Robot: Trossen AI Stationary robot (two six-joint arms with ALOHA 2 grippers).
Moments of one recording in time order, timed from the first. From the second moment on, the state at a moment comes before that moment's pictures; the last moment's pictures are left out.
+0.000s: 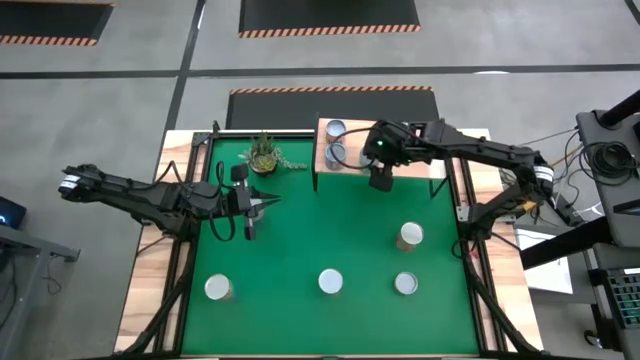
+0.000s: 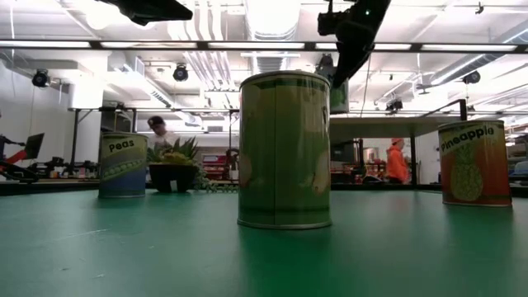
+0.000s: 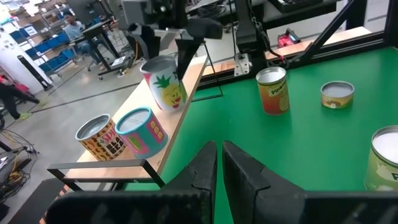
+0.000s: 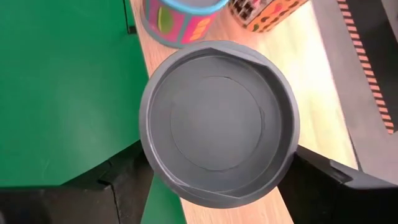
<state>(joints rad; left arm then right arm) -0.19 0.87 0.71 -0.10 -0.44 0.23 -0.32 1.48 1.47 -1.03 0.20 -0.12</state>
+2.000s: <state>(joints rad) -0.18 0.88 0.76 -0.24 -0.64 -0.11 0.33 1.29 1.08 -0.27 0.46 -0.19</state>
